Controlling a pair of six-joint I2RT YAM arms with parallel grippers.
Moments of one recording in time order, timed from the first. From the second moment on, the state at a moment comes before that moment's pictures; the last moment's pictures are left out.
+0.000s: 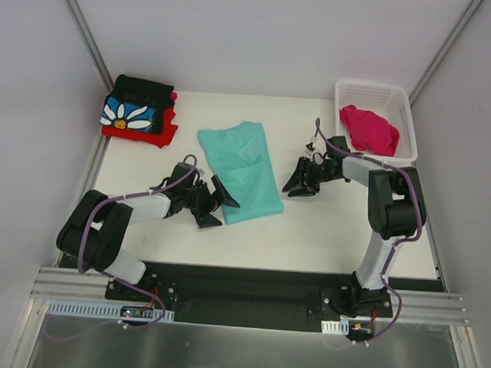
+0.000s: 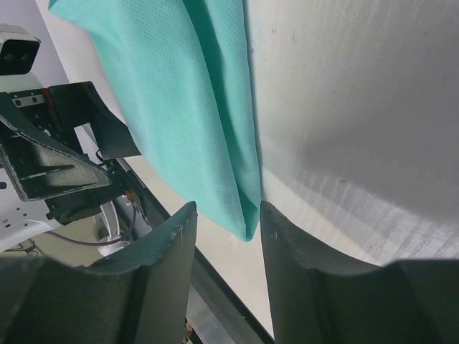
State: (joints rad) left arm -0.39 1.49 0.57 0.02 0.58 -1.10; right arm 0.19 1.91 1.15 -0.44 -0.83 0.35
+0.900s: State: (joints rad) left arm -0.45 1.58 0.58 0.21 0.59 -1.18; right arm 0.19 1.91 1.09 -0.39 -0.86 0.37
